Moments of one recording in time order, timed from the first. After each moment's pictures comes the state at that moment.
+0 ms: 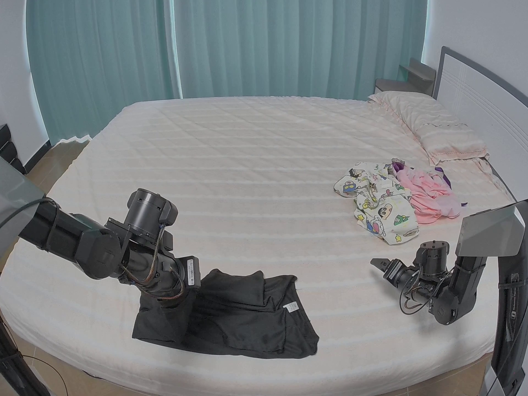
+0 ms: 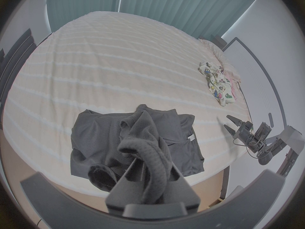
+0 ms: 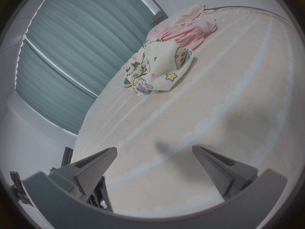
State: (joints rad) left arm -0.40 1.90 -0.93 -0.03 -0.07 -0.47; right arm 0.17 2.39 -0.53 -1.33 0.02 0.80
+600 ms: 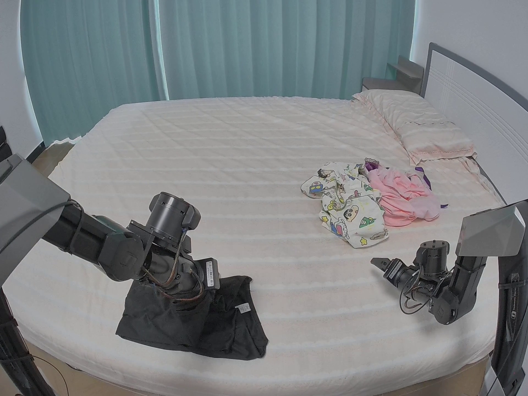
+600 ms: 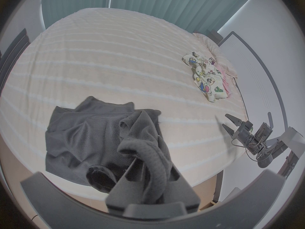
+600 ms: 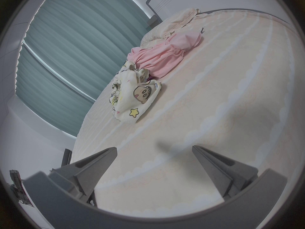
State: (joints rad) left arm -0.45 1.98 -0.99 -0.03 -0.07 -0.53; right arm 0.17 2.39 -0.53 -1.33 0.02 0.80
